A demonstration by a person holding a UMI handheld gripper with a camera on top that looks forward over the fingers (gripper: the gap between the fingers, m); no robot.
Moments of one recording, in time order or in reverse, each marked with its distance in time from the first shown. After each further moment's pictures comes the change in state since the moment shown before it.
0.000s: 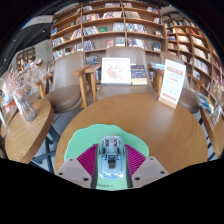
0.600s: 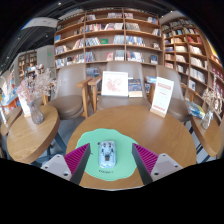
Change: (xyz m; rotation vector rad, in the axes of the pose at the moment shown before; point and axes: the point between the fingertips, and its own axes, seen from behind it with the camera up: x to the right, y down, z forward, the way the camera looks) arm -0.005 -0.012 -0.089 0.121 0.036 -0.029
